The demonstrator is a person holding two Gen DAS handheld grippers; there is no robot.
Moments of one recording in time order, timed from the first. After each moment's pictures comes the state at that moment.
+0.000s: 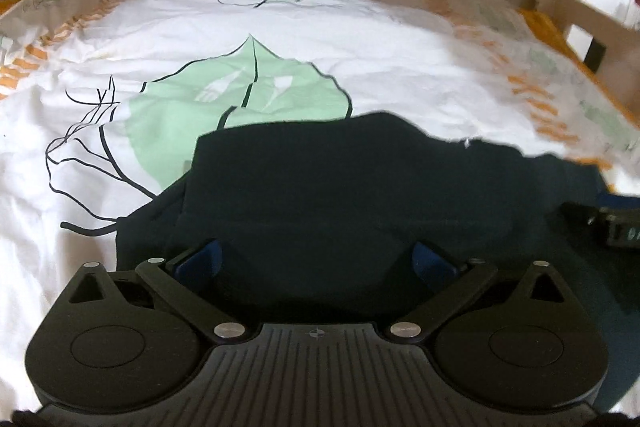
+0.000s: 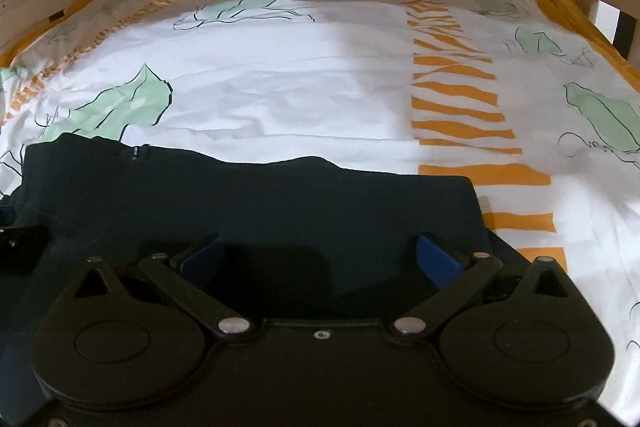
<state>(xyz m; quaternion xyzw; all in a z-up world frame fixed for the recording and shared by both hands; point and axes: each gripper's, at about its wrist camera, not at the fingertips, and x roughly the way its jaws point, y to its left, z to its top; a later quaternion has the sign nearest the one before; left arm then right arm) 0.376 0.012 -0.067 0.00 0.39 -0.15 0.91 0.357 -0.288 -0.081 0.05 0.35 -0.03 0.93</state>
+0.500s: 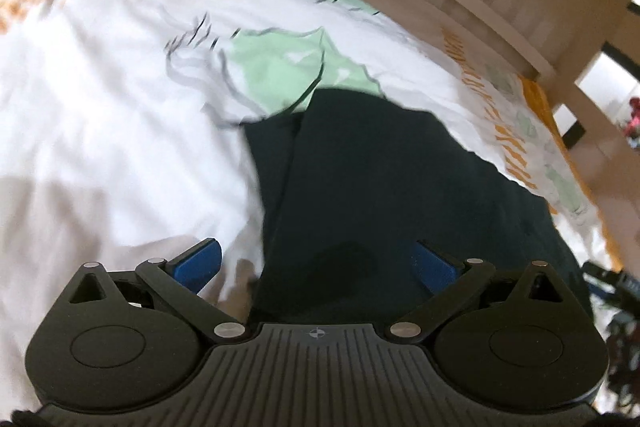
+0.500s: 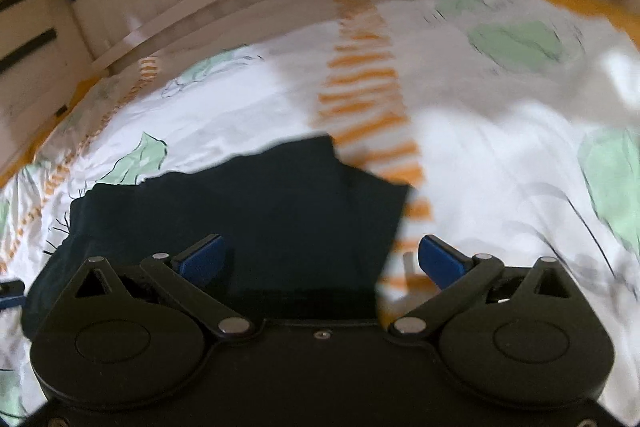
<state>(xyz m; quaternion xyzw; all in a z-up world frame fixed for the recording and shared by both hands) 0.305 0.126 -0.062 -0.16 0.42 -0.15 0.88 0.248 -0.388 -0.077 0.21 0.32 -0.03 0.92</state>
